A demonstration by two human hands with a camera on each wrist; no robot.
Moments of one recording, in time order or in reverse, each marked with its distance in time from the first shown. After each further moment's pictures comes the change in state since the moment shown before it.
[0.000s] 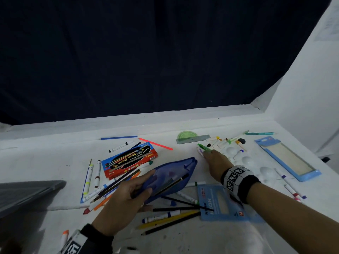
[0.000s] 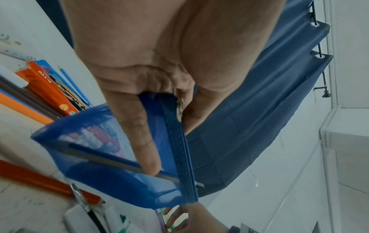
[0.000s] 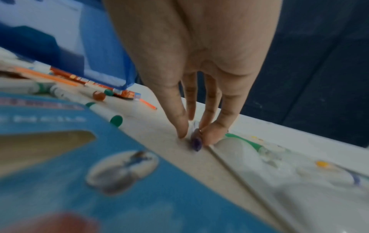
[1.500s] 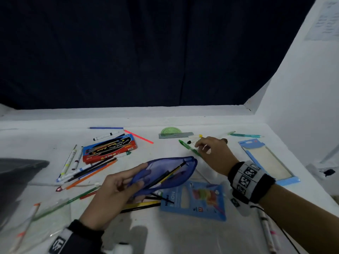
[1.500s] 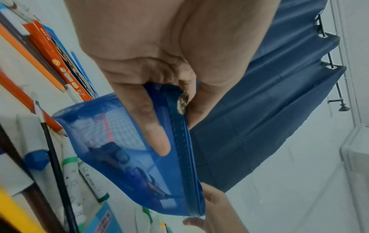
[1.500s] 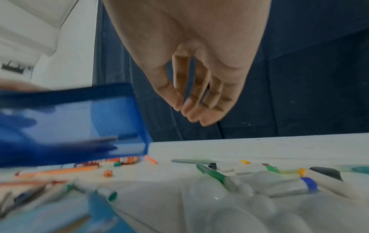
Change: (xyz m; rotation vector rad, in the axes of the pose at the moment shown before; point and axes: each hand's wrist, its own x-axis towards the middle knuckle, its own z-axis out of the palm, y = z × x) left_hand -0.018 0.028 0.109 -0.130 0.146 0.040; right_hand -0.031 0.096 -0.035 0.556 0.409 -0.418
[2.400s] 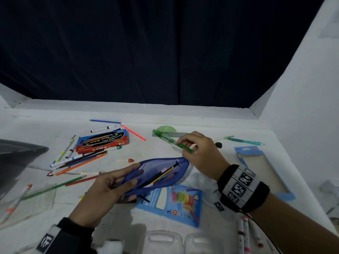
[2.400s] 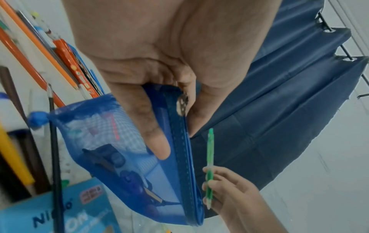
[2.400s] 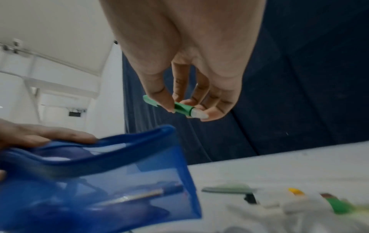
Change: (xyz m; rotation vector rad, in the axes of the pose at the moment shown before) left_hand 0.003 0.004 0.072 -0.011 0.206 -0.081; right_hand -0.001 0.000 -0.037 0.358 -0.087 -0.162
